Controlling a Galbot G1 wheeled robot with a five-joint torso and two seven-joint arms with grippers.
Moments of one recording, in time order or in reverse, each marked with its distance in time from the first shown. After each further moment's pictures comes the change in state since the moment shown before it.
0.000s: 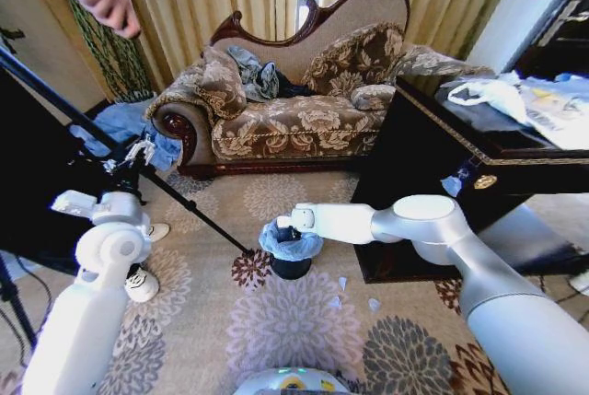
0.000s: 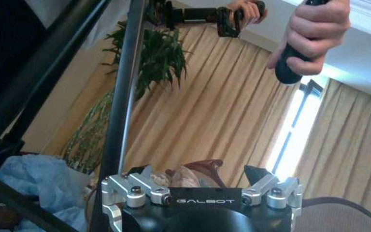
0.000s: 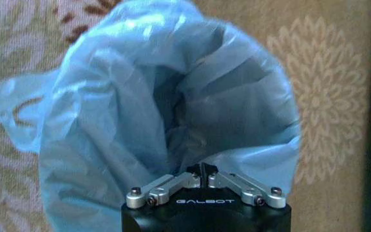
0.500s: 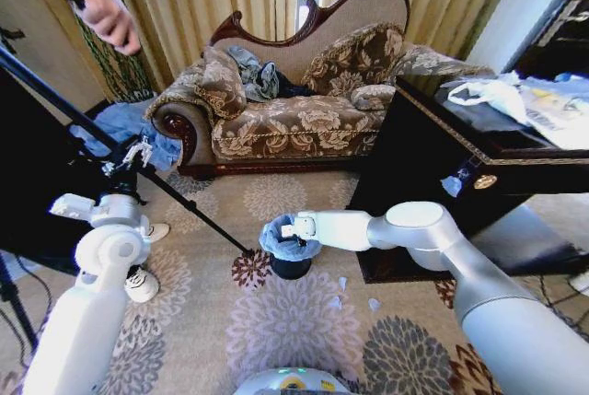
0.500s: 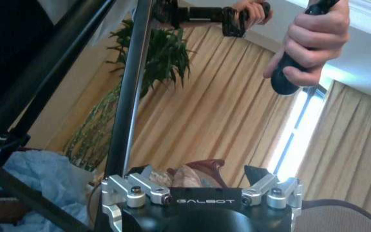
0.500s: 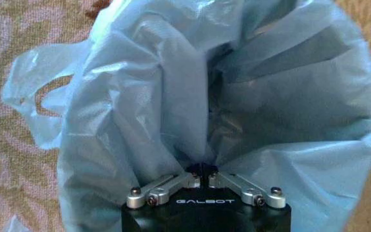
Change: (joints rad) left arm 0.008 -0.015 -0.002 0.005 -0.007 -0.009 0.004; right arm -0.080 0.046 -0.030 -0.106 -0.044 0.020 -0.037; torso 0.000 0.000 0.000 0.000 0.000
